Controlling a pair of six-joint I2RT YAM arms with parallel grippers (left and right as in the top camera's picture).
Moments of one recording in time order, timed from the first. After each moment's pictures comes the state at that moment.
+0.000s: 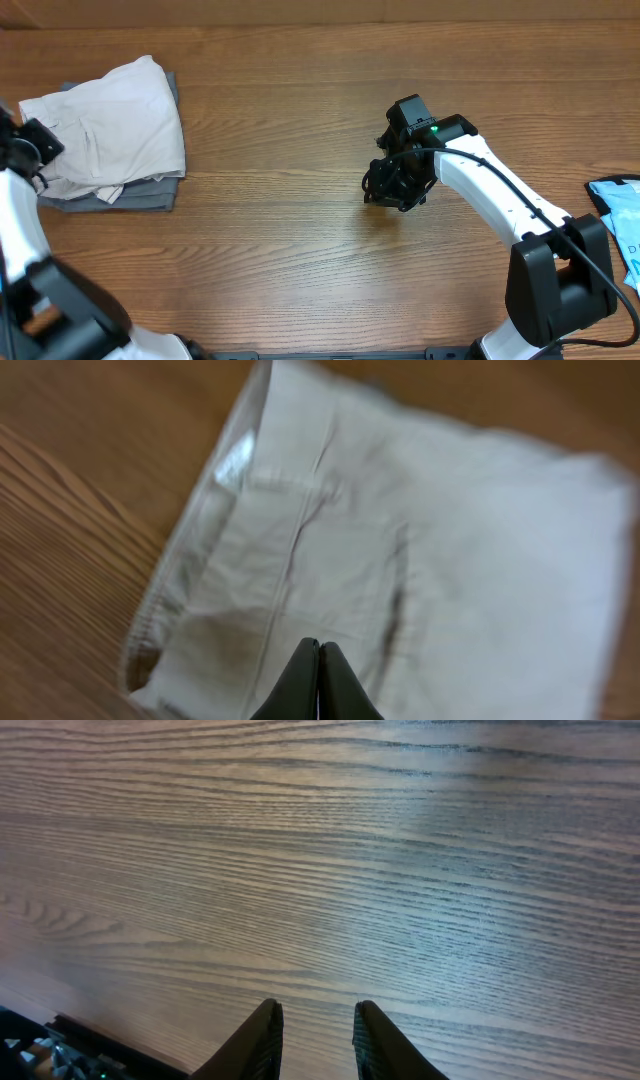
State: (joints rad) left arm 0.67 1.79 1.36 -0.48 0.16 -0.08; right arm 0.37 1.79 1.30 -0.99 -0.40 0.41
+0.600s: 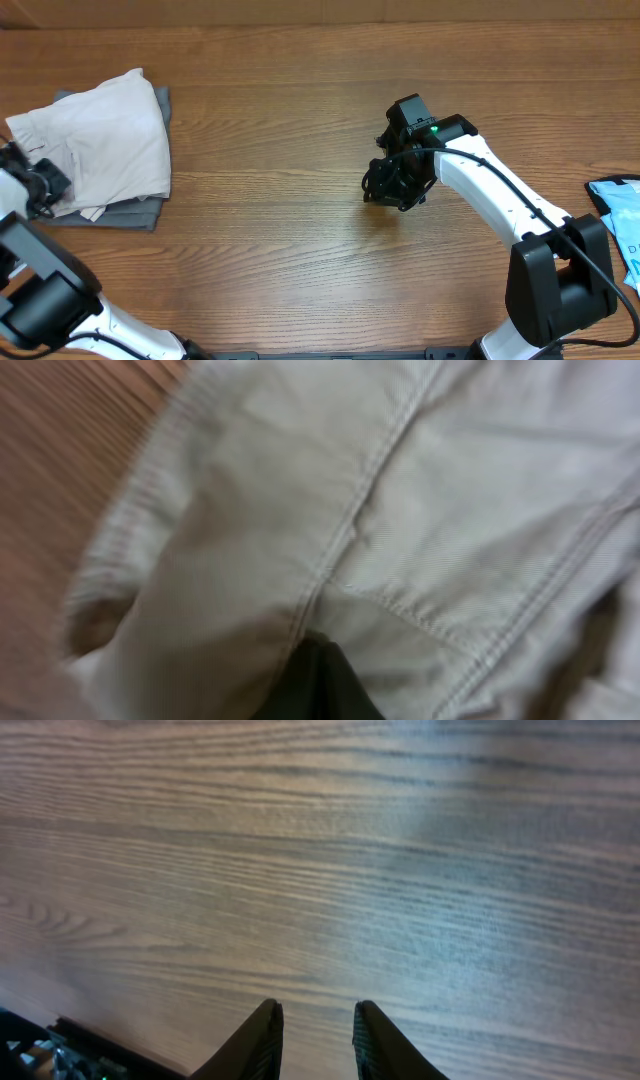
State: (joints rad) left arm 0.77 1.95 1.41 -0.60 0.10 -0.06; right arm 0.37 1.79 1.30 -0.98 -0.40 0.41
